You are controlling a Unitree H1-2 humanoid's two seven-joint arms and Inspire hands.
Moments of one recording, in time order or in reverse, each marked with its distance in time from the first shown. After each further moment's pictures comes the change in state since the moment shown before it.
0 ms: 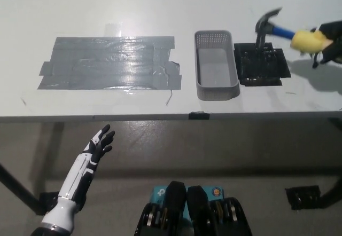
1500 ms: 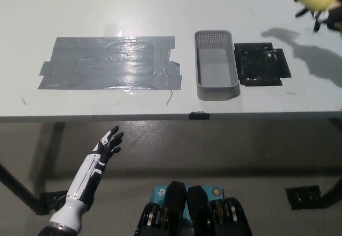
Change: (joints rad) left_arm -0.010 -0.010 -0.032 0.014 -0.002 -0.001 0.000; right_arm -0.024 -0.026 -0.186 -0.162 0.231 0.186 -0.001
